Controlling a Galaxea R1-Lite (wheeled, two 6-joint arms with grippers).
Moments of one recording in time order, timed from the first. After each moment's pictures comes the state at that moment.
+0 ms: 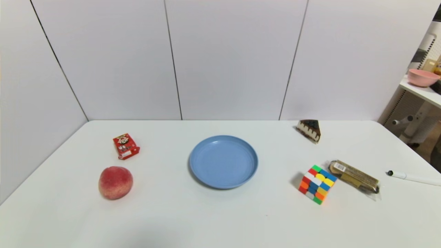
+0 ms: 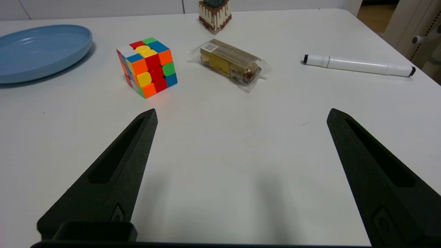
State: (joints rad) left arm 0.00 0.00 0.00 0.00 0.03 -0.09; right arm 0.00 0.01 0.00 -0.01 -0.02 0.02
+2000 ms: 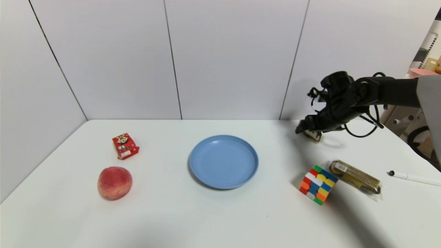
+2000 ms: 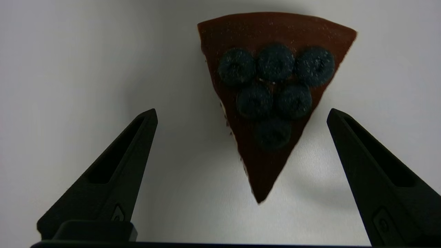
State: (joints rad) left arm 0.00 0.00 0.00 0.00 0.03 -0.09; right arm 0.06 2.28 -1.95 0.58 0.03 -0.02
